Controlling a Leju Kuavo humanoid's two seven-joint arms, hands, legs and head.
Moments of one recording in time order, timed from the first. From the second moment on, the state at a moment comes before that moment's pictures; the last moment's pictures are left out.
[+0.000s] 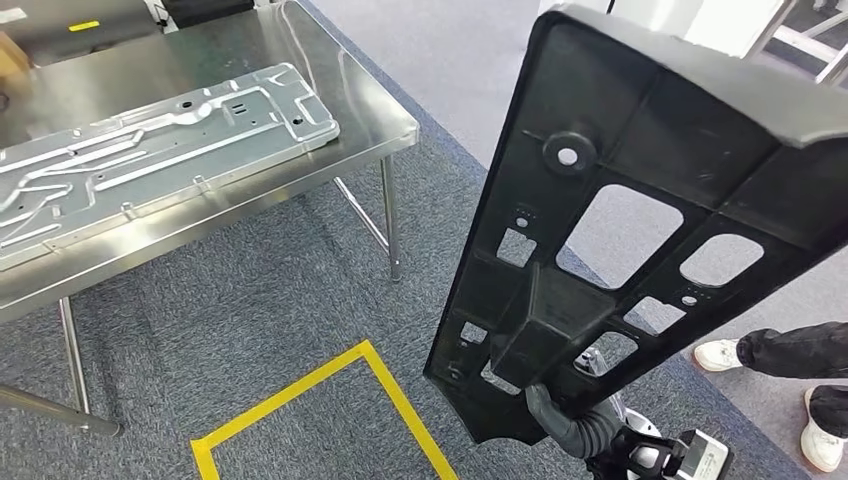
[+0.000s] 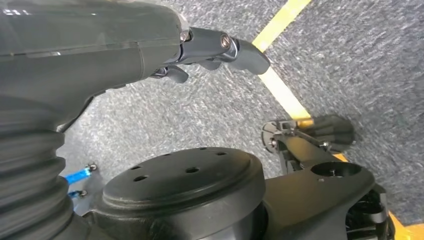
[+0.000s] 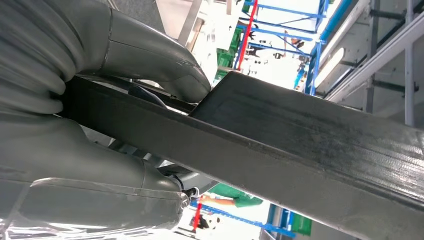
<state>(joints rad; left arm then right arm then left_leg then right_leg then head) -0.09 -0.20 1.13 -0.20 -1.34 0.10 0.02 0.13 -0.22 0.23 -1.90 -0.01 0.36 -0.62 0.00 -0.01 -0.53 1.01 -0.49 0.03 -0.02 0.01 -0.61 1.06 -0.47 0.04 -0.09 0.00</state>
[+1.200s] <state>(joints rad) -0.09 -0.20 1.13 -0.20 -1.33 0.11 0.01 -0.03 -0.22 0.19 -1.83 -0.06 0.40 -0.54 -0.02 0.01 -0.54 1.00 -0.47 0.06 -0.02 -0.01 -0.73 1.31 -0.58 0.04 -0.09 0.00</state>
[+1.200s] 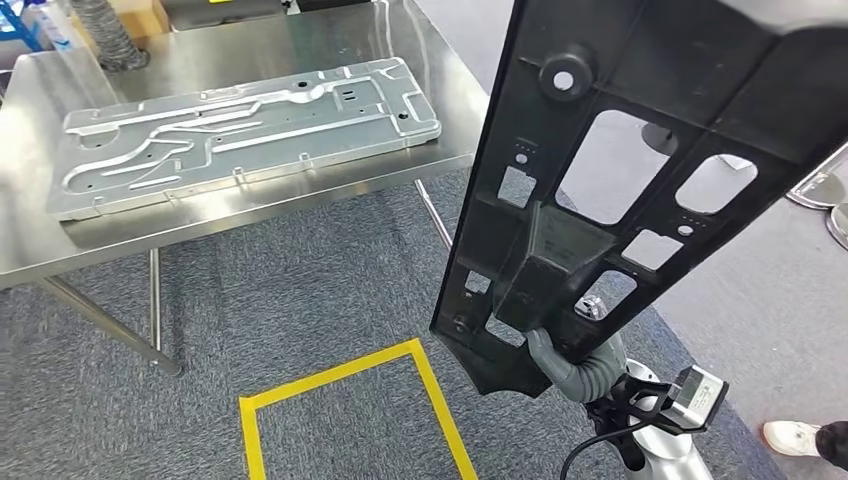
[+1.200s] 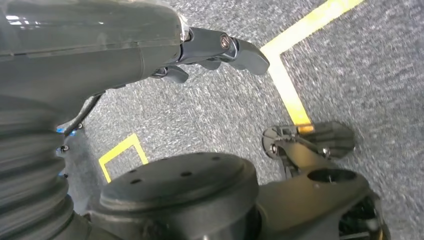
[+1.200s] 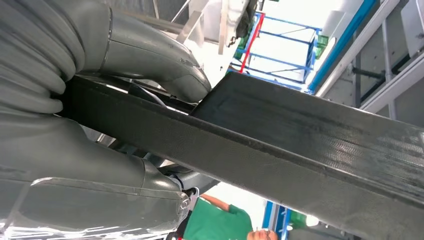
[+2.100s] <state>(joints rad) -0.09 -0.20 1.13 -0.20 -1.32 0.10 0.00 -0.06 -0.22 0.19 -1.81 -0.08 0.40 -0.54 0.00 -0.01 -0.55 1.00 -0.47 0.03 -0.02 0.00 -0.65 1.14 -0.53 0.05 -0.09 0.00</state>
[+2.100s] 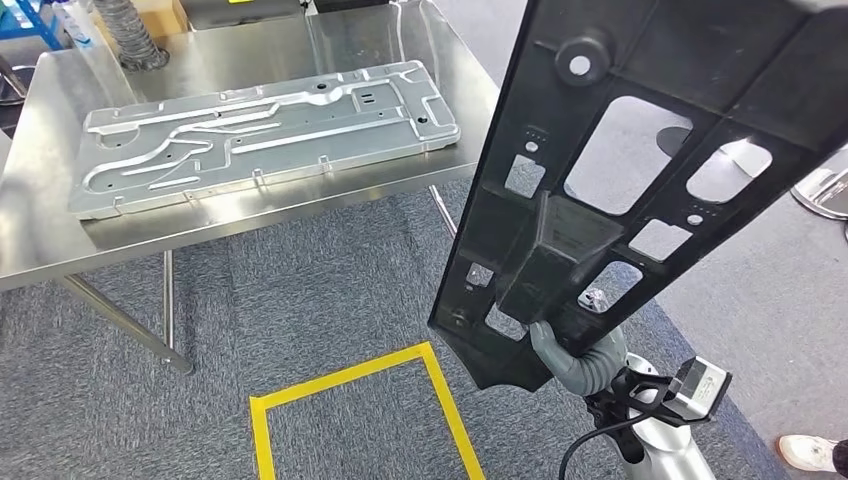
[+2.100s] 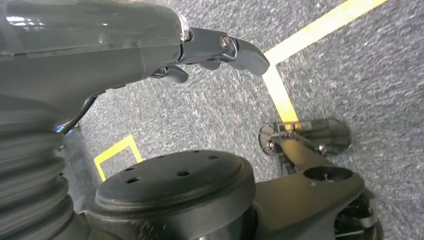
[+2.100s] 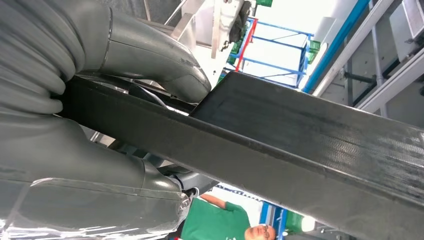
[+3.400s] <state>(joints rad) -0.09 -0.20 1.14 -0.20 -1.32 0.10 -0.01 -0.07 -0.22 0.20 -1.78 -0.09 0.40 -0.53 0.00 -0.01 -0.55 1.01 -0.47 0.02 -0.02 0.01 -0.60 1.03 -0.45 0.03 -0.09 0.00</state>
